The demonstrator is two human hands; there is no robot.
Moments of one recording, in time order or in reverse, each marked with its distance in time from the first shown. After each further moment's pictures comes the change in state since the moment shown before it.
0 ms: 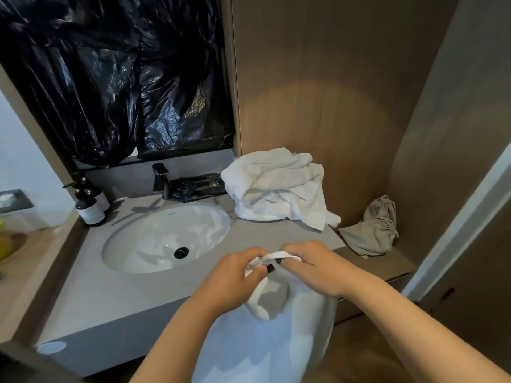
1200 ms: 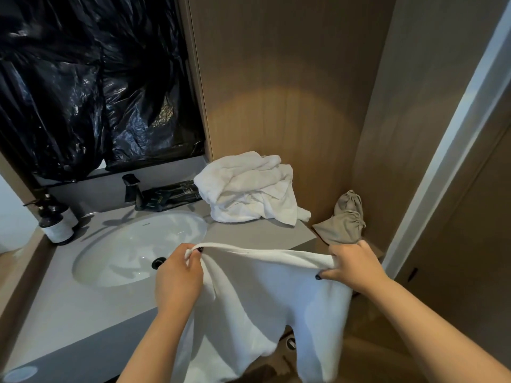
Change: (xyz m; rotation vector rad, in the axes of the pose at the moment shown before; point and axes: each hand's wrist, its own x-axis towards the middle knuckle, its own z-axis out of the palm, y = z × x) left_hand -0.012 -0.029 0.003 -0.074 0.578 -0.274; right_hand -0.073 0.113 -0.022 -0.763 0.266 0.388
